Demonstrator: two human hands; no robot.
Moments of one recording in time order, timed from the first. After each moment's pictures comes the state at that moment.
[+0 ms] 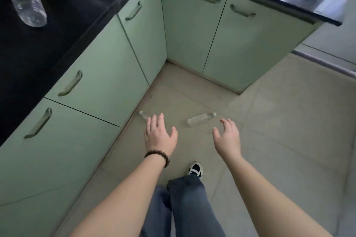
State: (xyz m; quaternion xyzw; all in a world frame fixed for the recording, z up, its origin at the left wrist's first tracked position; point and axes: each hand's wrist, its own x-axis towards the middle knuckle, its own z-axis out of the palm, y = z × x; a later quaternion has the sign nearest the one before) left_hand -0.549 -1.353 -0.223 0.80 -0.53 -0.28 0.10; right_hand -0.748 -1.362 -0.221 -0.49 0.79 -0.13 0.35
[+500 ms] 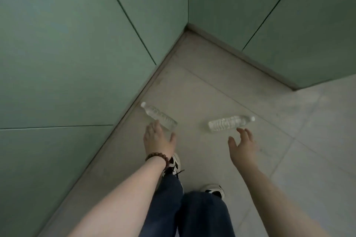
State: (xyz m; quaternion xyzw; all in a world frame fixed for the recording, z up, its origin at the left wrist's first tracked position) left_hand -0.497 -1.469 -0.565 0.86 -0.40 -0.32 -0.01; right_hand -0.729 -1.490 -0.541 -0.49 0.78 -0.01 0.39
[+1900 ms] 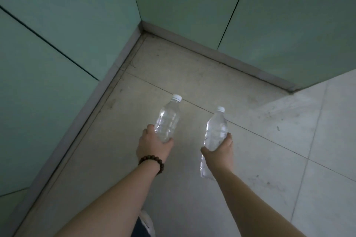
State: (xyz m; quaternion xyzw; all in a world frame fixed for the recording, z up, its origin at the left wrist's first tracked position) left_hand -0.565 -1.591 -0.793 0.84 -0.45 -0.30 0.04; right_hand -0.742 -1.568 -0.787 -0.31 0.84 -0.15 0.43
